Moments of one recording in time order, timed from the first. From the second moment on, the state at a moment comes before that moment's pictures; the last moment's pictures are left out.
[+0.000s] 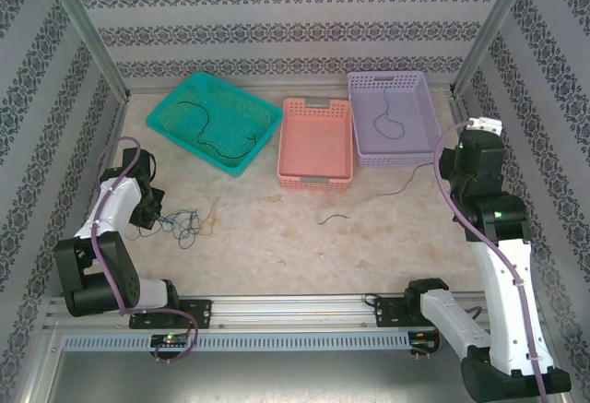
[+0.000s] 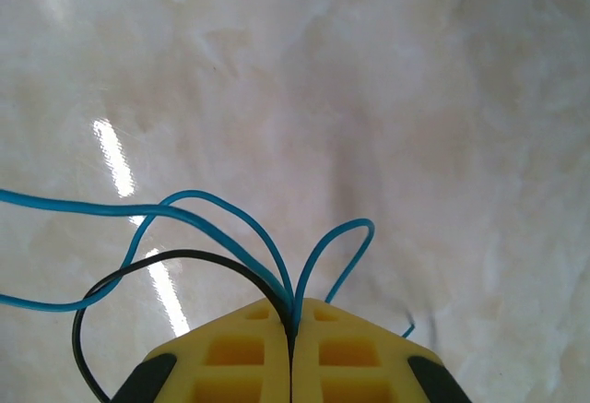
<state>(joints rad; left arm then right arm) 0.25 1.36 0.89 -0.95 -0.15 -1.11 0.08 0.86 1.22 -0.91 0.43 0.16</state>
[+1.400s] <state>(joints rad) -0.38 1.33 1.43 -0.52 0.47 -1.05 0.75 1.02 1.31 -0.51 0.11 -0.71</state>
